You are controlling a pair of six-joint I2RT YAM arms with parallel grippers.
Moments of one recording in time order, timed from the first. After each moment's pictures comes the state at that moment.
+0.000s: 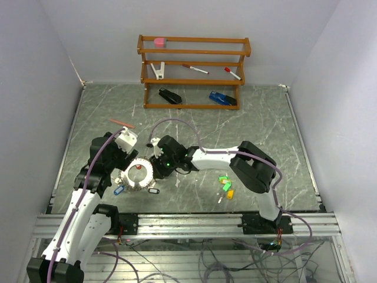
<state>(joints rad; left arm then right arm) -0.16 0.67 0.55 -0.41 -0.03 0.53 1.03 2.02 1.27 -0.03 -0.27 0.28</state>
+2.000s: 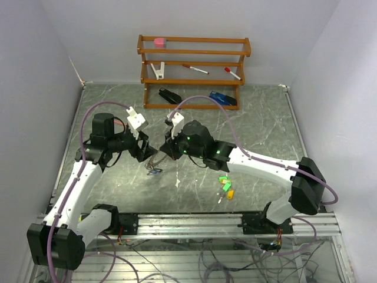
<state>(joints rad) -0.15 0.98 0.83 -0.44 0.78 0.36 1.03 1.54 1.16 0.01 -0.03 0.23</state>
